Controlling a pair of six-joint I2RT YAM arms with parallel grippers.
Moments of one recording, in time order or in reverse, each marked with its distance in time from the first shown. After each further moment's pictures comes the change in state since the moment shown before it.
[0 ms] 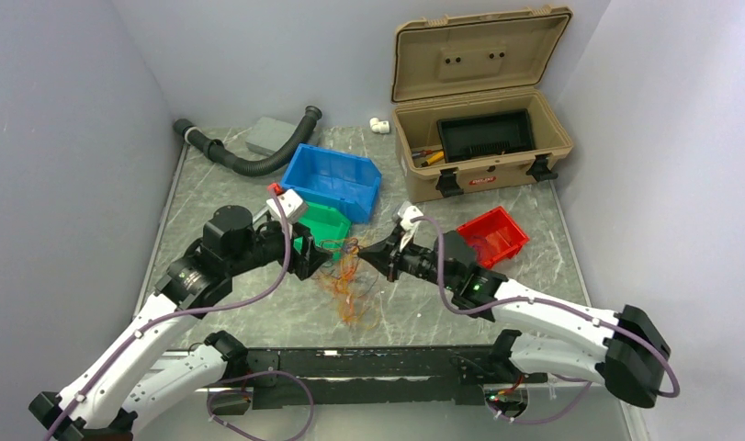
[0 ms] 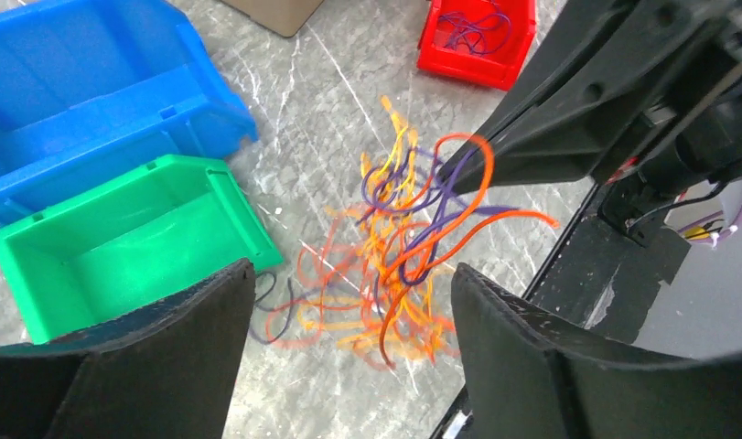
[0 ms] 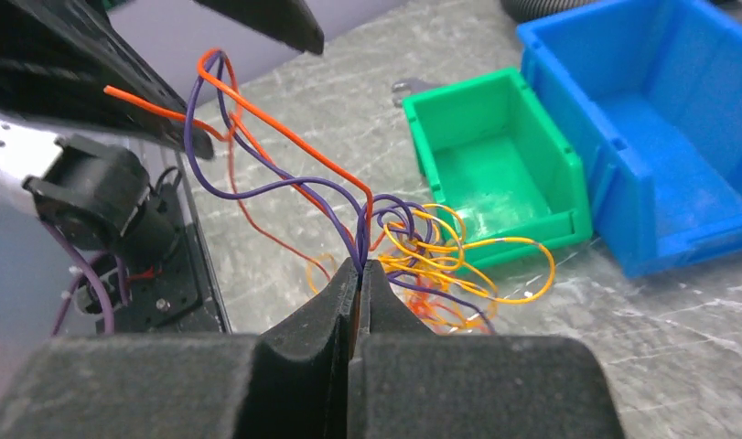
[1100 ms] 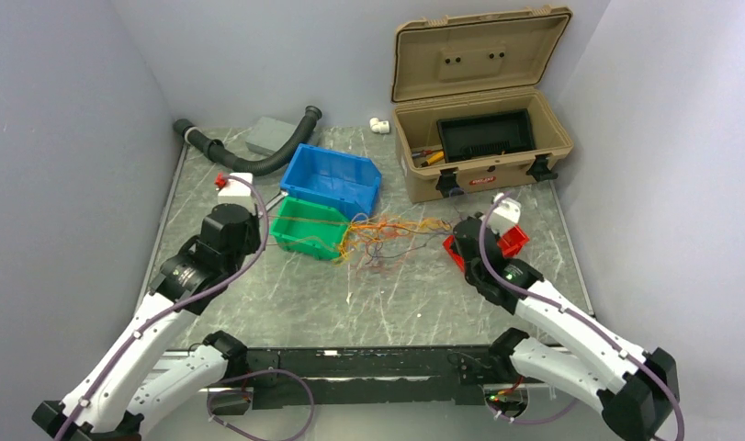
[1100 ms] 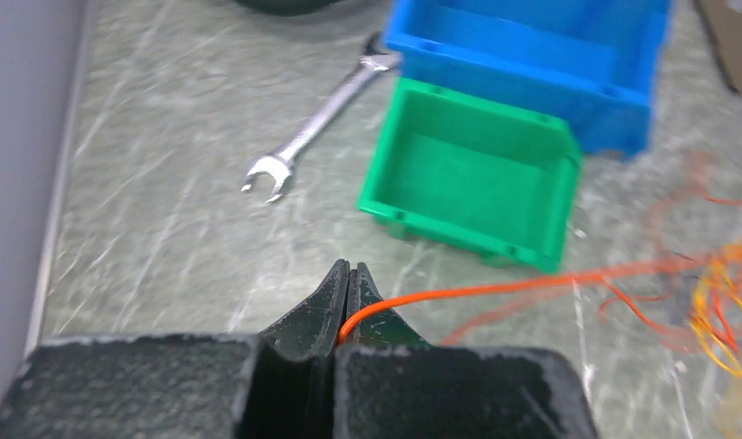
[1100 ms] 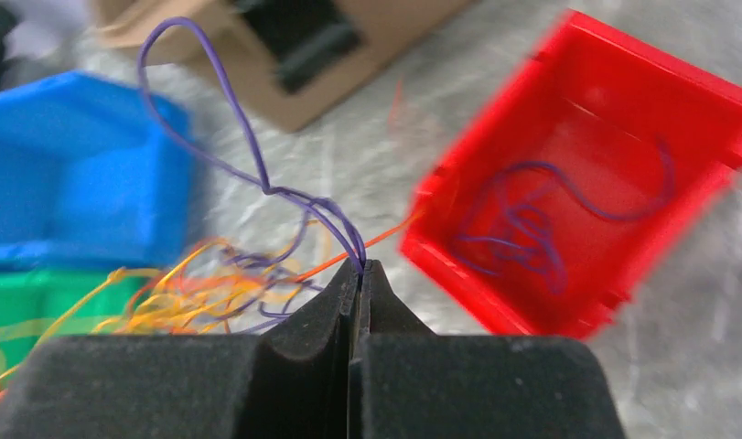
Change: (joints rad) left arm 0.058 0.011 0.037 -0.180 -0.729 -0.188; right arm -0.238 -0.159 0.127 -0.742 0.877 0.546
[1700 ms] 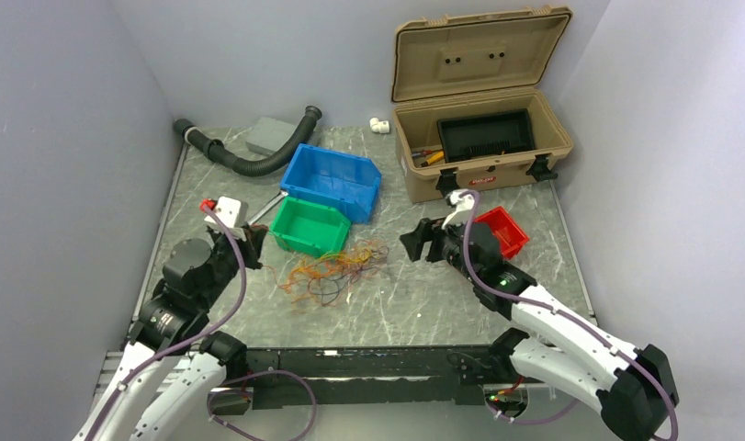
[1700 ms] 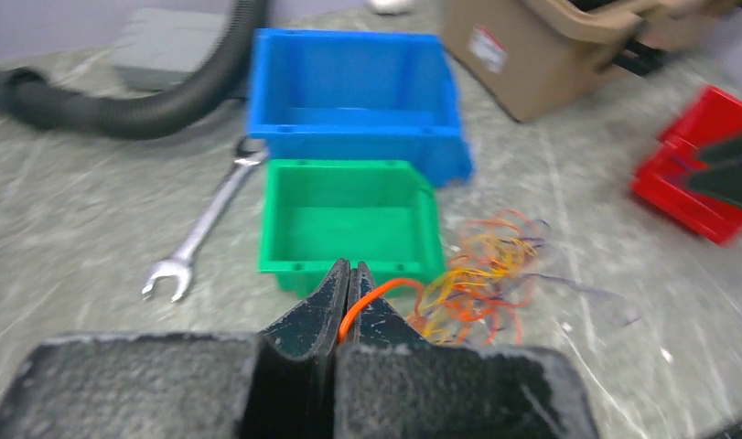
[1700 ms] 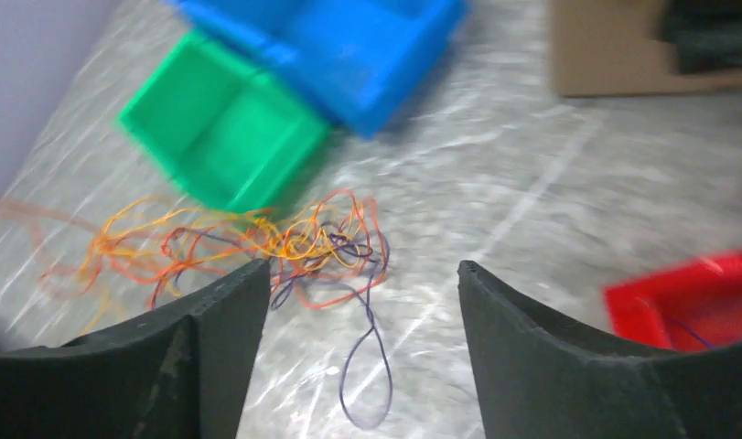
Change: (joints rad) left arm 0.090 -0.313 -0.177 0.183 0.231 0.099; right arm -0.049 -0.049 -0.157 0.322 -0.510 -0.303
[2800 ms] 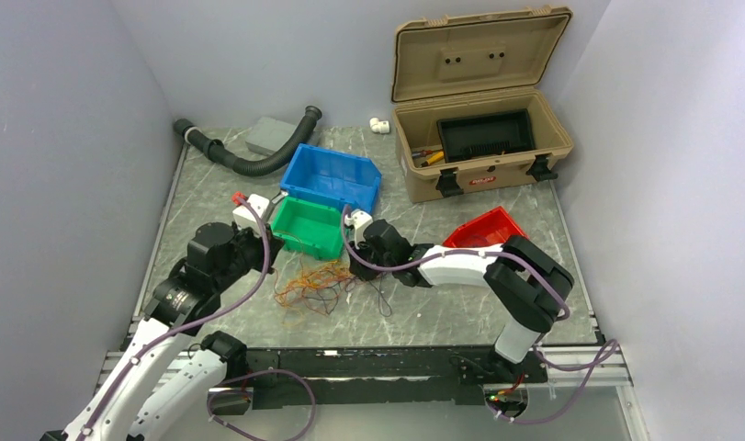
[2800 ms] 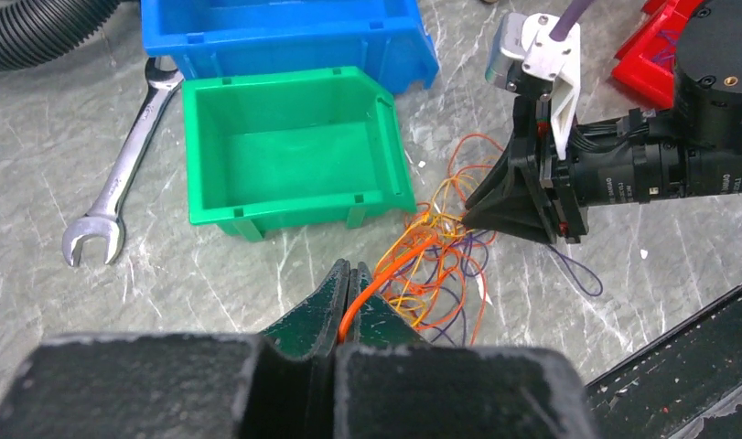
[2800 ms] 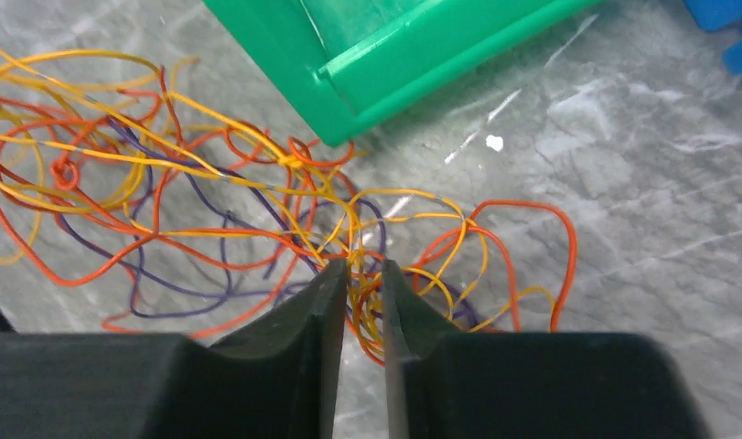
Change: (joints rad) left arm 0.001 0.145 0.013 -0.074 0.231 0.026; right arm 0.258 0.834 0.306 0.185 -0.262 -0.216
